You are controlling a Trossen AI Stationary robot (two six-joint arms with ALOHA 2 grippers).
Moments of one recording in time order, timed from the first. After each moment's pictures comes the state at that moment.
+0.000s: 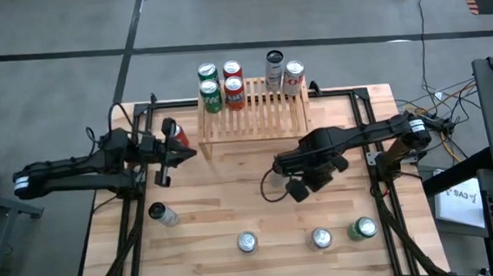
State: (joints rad) left arm 0.18 0.61 0.47 0.37 0.31 0.03; right arm 0.13 1.70 1.68 -1.55 -0.28 1.16
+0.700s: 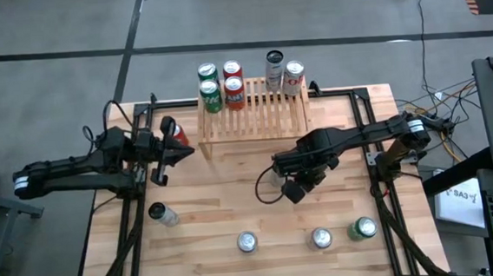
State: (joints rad) left arm 0.18 0.62 0.50 0.39 0.31 -0.07; right arm 0.14 1.71 1.68 -1.46 -0.21 1.04
